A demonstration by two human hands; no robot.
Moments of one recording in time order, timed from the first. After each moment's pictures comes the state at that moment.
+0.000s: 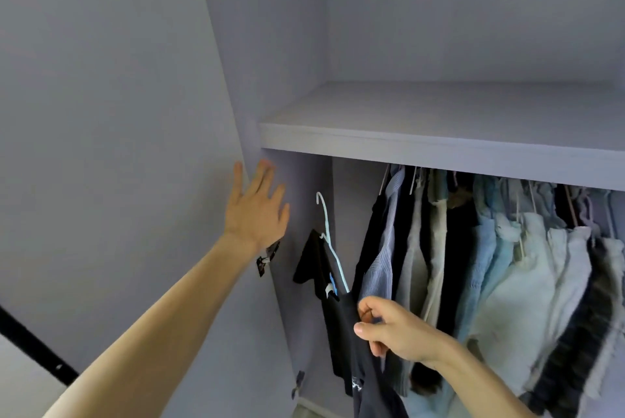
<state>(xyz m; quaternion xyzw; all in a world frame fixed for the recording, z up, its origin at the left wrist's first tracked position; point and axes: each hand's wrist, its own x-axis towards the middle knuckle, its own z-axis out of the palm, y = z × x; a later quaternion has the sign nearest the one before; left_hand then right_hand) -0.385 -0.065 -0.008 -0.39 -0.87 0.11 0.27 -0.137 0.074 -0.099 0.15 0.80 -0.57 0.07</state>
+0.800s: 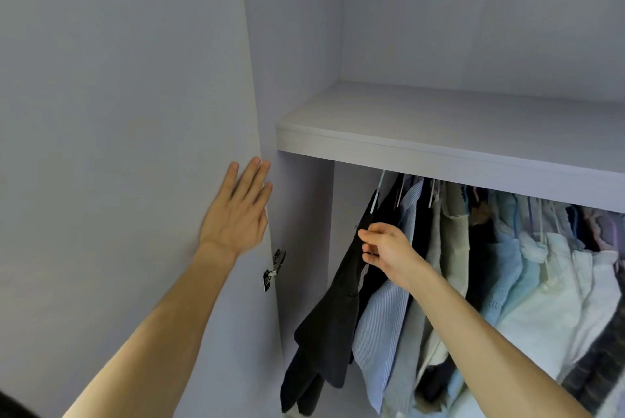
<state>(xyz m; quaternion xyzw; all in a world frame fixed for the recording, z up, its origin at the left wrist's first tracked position) -0.471 -0.101 -0.022 -0.37 -0.82 0.22 0.37 -0.296 0.117 -0.072 0.30 0.60 -0.72 -0.17</state>
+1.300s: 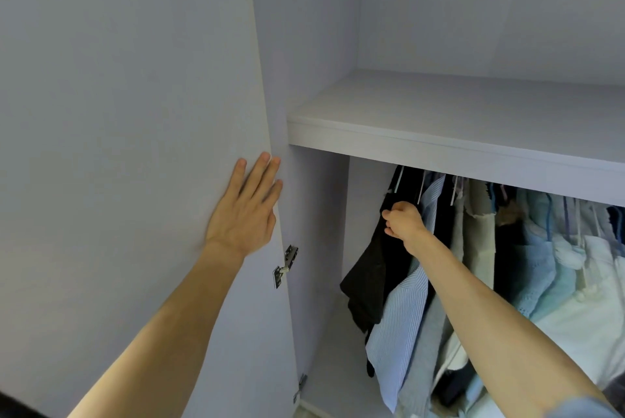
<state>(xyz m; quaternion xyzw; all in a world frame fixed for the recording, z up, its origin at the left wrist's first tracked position) -0.475 -0.100 -0.026 -0.37 -0.82 0.24 0.37 -0.361 0.188 -0.095 0.40 0.68 -0.58 -0.20</state>
